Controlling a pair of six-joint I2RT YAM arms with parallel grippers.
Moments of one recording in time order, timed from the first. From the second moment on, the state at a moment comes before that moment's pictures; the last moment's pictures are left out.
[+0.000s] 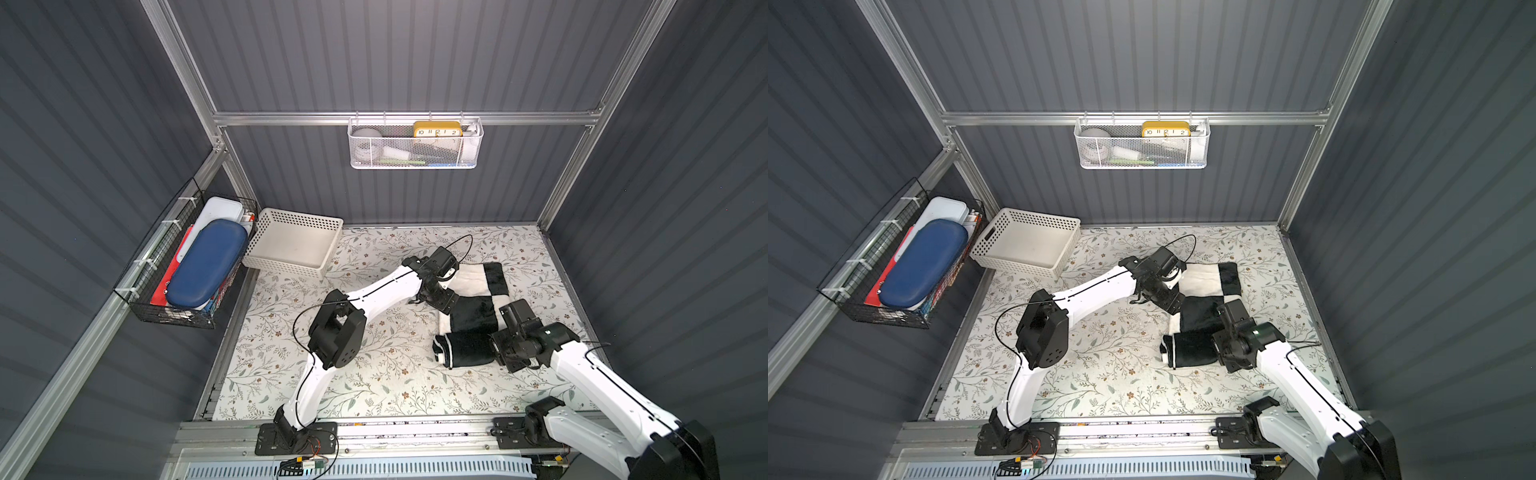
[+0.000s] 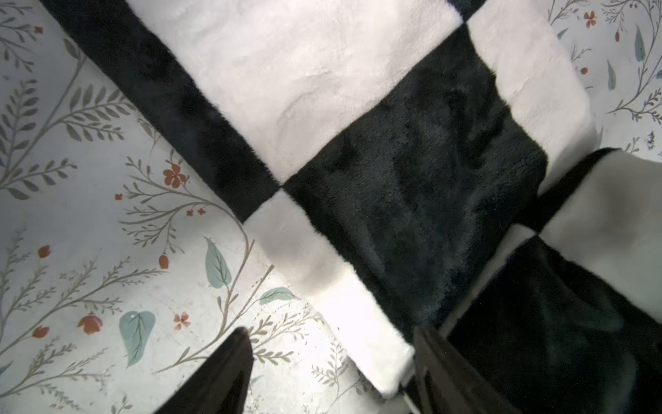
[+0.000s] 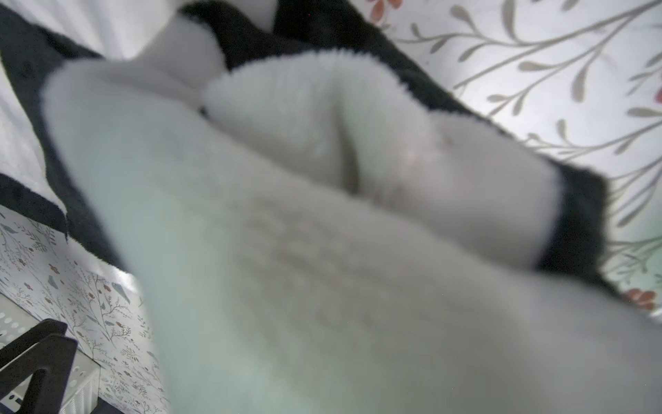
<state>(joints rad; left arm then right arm) -0.87 2.21 1.92 -0.83 0.20 -0.12 0.32 1.04 0.68 -0.90 -0.06 1.54</state>
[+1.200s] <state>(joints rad) -0.74 2.04 1.80 -0.77 -0.02 -0.21 0.07 1.50 1.00 -0.82 -0.19 1.30</state>
